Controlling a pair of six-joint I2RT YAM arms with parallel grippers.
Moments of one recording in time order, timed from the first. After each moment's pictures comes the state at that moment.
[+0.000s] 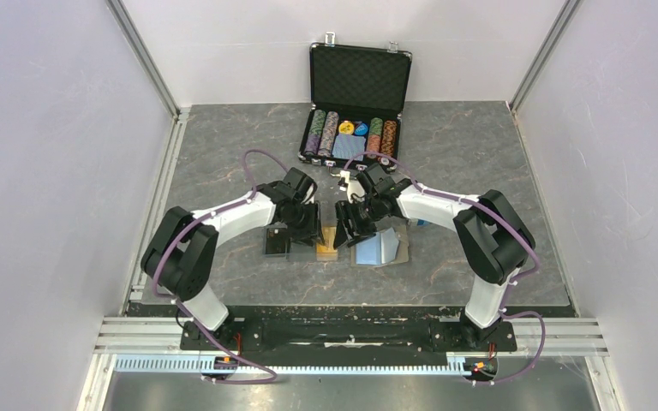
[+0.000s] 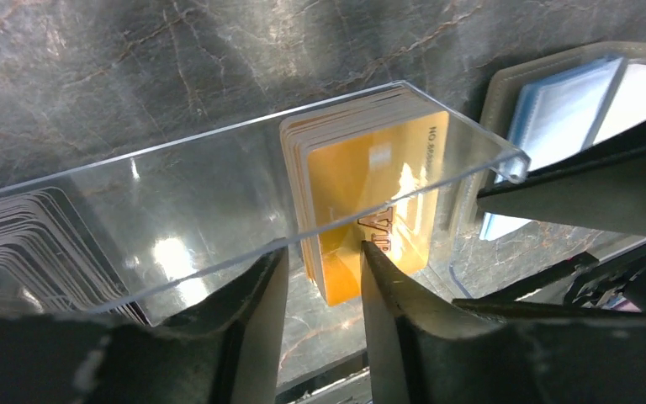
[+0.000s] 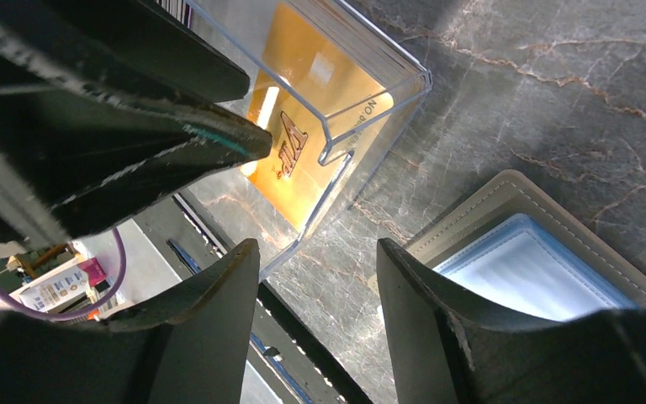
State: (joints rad) left arm -0.58 1.64 0.99 -0.52 0.23 -0.58; right arm 0.64 1.81 1.11 -0.39 -0.59 0.37
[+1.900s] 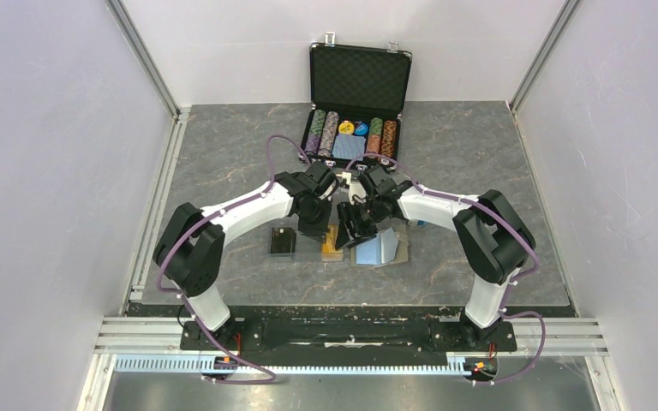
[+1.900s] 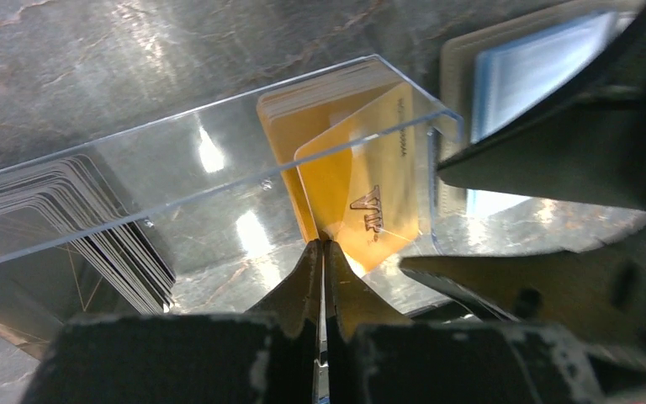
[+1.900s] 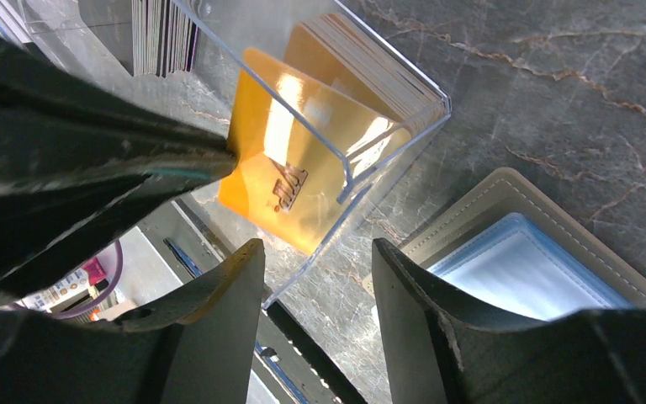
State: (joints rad) left arm -0.70 1.72 1.21 -0.75 0.09 -0.52; right arm 0.63 1.81 1.09 -0.36 -0.60 0.37
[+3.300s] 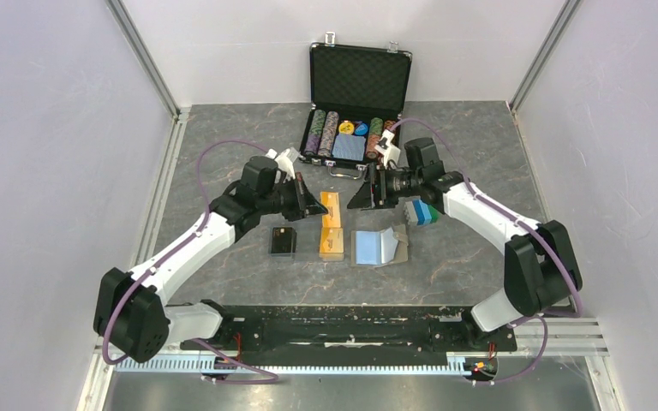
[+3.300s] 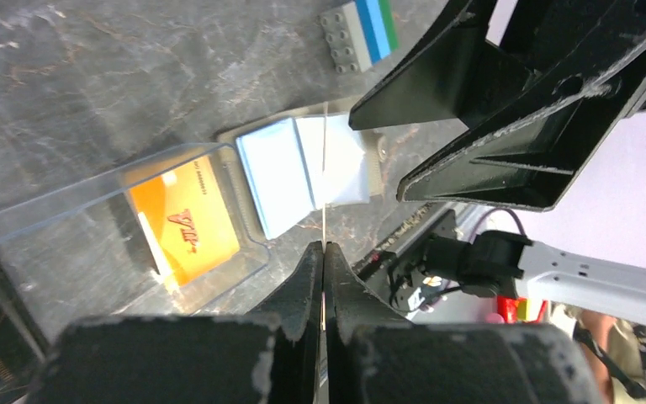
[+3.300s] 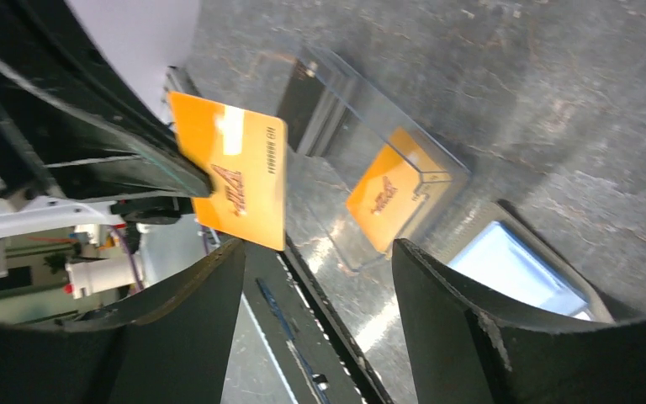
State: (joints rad) left arm -0.52 1.24 0.91 -0.28 0.40 -0.70; right arm 0.43 1.54 1.04 -0.23 -0.75 0.45
